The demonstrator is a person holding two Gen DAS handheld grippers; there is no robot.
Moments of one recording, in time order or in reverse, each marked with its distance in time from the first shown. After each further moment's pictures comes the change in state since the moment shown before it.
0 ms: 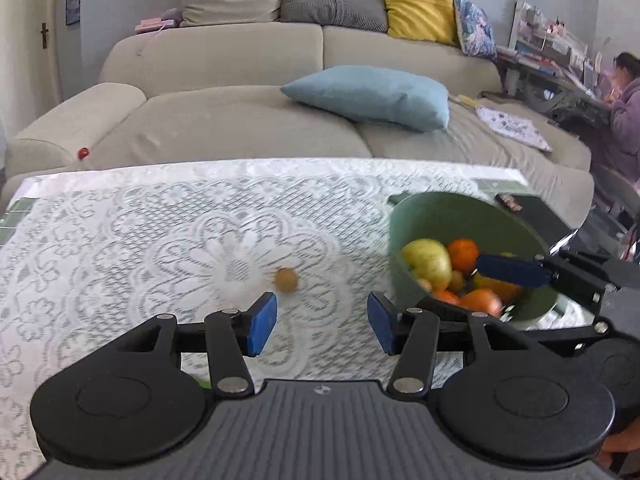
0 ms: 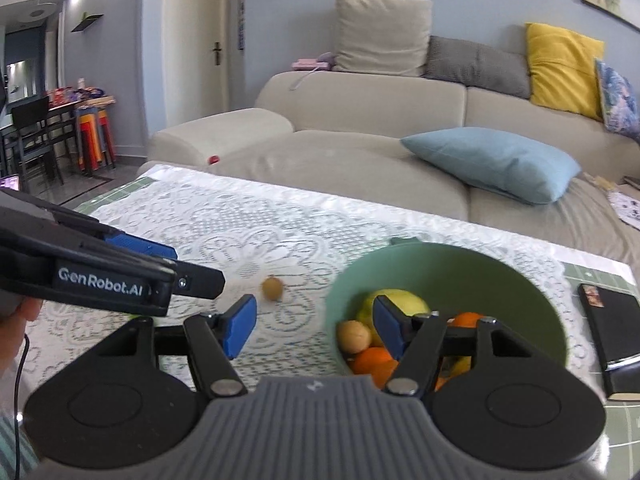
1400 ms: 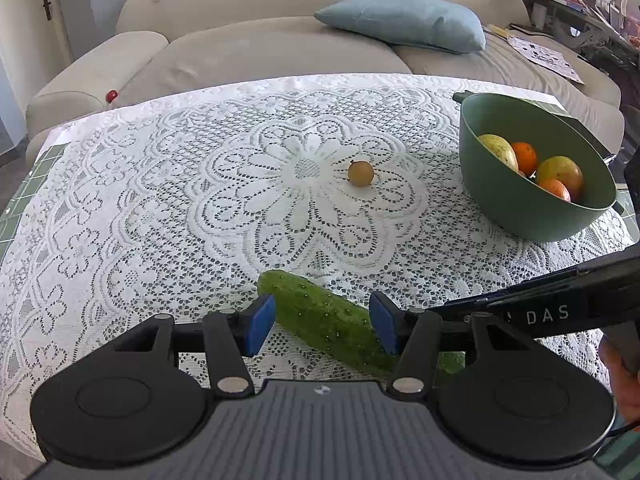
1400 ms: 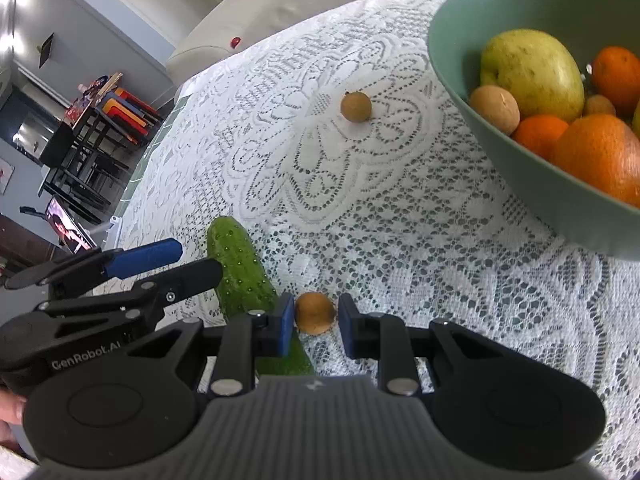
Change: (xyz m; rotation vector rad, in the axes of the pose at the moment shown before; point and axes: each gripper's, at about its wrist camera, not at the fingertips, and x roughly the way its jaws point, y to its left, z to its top) left arm 0.004 0.048 -0.042 0.039 0.205 0.068; right arm 0.080 0.009 -0.039 0.482 0.500 0.334
